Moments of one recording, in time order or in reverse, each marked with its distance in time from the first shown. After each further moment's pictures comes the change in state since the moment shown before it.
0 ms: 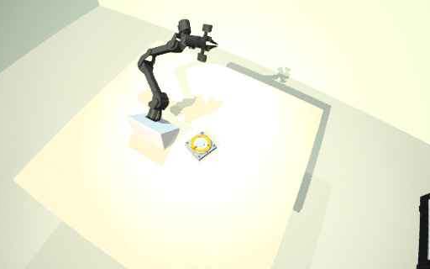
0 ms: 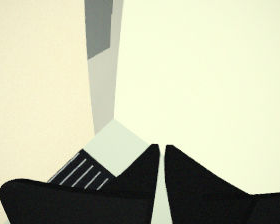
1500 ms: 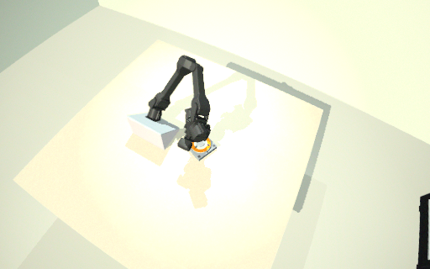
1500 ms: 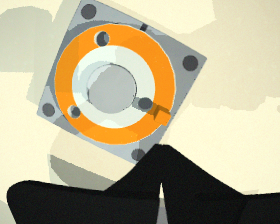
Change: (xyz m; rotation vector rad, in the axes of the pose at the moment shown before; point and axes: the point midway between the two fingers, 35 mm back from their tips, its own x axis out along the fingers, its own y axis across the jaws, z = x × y) arm -0.150 0.422 -0.211 2.378 1.373 0.857
